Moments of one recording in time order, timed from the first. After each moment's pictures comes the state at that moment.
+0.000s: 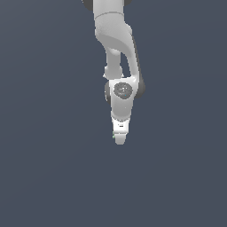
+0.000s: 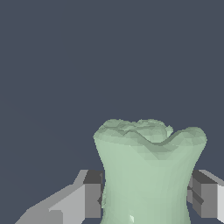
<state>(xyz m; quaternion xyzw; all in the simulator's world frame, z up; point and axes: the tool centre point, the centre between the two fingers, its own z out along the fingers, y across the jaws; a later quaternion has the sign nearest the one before) -0.017 0.034 0.055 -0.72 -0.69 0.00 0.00</state>
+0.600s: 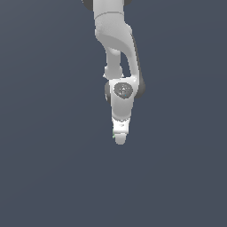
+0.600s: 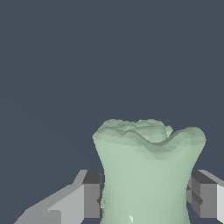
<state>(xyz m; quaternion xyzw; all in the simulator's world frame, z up) -0.017 0.034 0.056 -0.72 -0.69 0.00 0.00</state>
